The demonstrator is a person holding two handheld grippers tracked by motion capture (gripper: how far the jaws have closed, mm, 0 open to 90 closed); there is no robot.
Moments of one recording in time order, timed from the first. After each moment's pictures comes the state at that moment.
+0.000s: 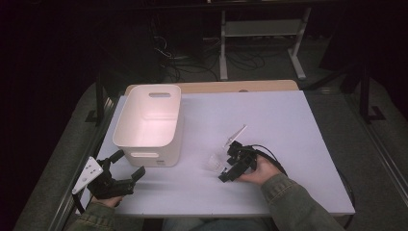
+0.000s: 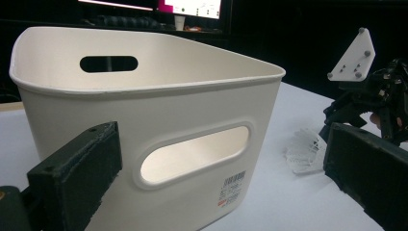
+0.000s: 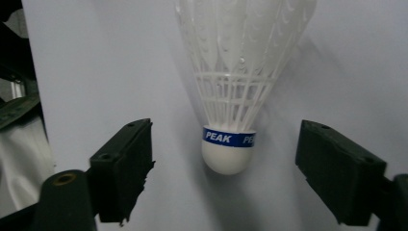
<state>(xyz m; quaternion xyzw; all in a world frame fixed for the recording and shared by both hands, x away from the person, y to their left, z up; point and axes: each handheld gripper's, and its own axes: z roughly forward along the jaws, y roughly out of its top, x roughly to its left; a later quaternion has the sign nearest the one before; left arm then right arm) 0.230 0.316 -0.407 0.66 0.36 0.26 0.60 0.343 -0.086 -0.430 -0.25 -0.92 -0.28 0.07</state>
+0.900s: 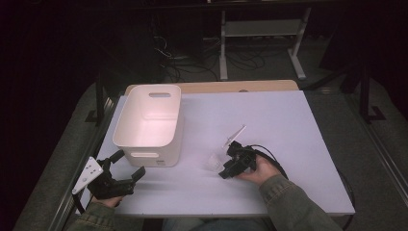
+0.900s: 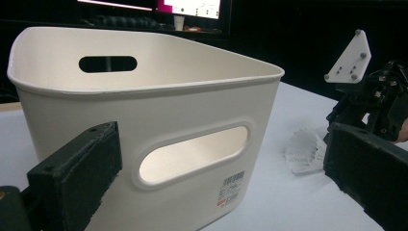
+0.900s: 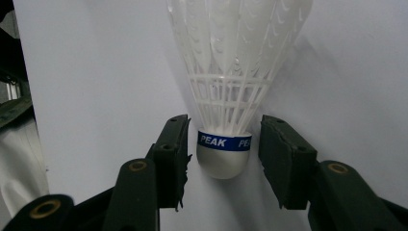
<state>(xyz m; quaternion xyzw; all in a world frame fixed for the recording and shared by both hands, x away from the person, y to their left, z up) 0.230 0.315 -0.407 0.66 0.36 0.26 0.61 0.344 -0.085 -0.432 -0.26 -0.92 -0.28 0.07</state>
